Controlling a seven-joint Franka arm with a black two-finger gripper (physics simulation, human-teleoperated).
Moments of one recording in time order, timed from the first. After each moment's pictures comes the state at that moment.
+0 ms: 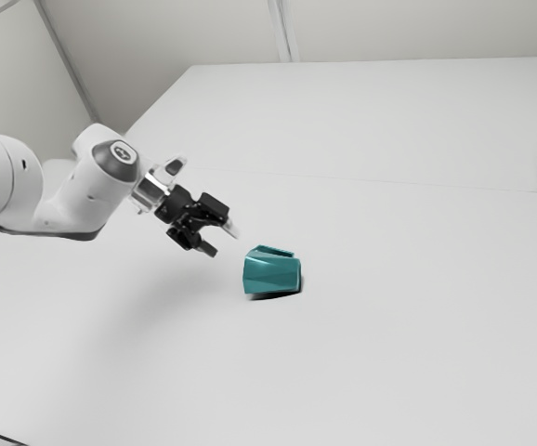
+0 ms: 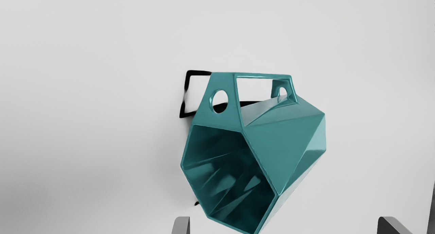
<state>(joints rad) 0.02 0.20 0.10 -2.03 -0.83 2.02 0.51</state>
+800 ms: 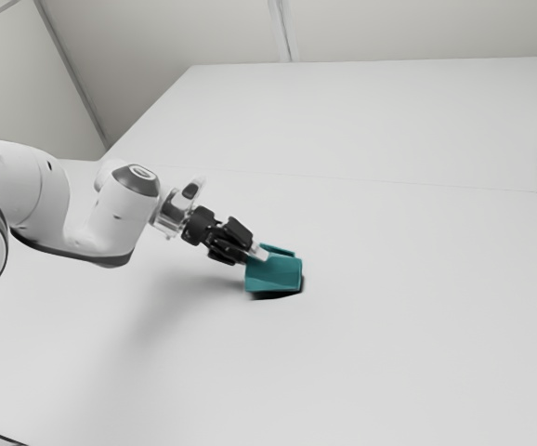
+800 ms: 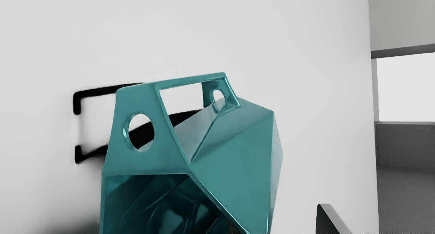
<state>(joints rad) 0.01 0.28 0.07 -2.06 -1.10 1.98 0.82</state>
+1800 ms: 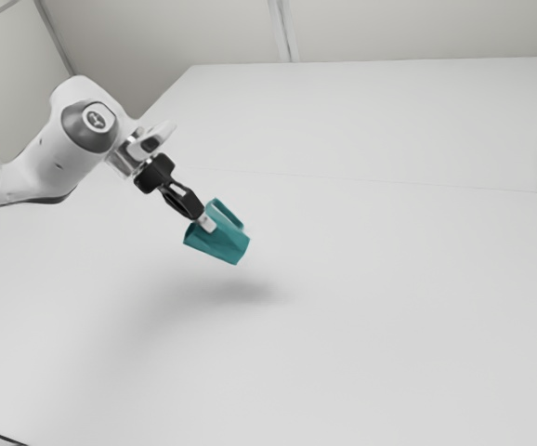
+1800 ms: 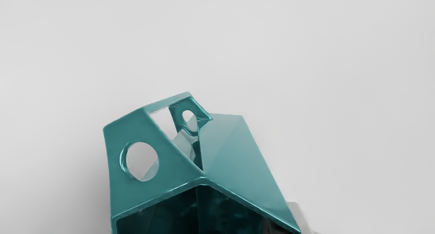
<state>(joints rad) 0.02 0.02 0.08 -2.01 -0.60 1.89 0.83</state>
